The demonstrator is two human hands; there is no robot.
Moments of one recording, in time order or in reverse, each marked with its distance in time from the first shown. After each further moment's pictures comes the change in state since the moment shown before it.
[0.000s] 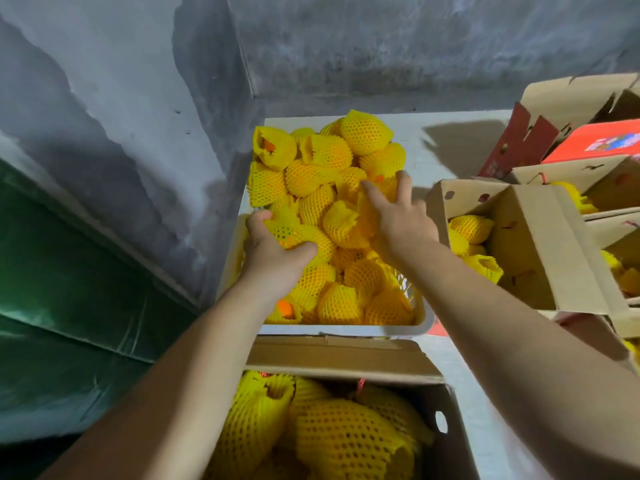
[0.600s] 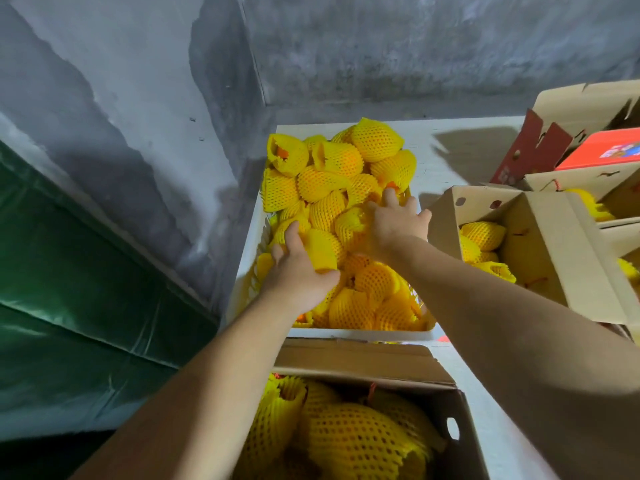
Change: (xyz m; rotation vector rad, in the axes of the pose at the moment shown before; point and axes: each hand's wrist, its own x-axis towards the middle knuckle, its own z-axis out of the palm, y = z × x) left_hand -0.006 -0.003 0.007 0.528 -0.165 0.019; right_hand 0.031 -0.018 0.018 -0.126 -0.053 0.023
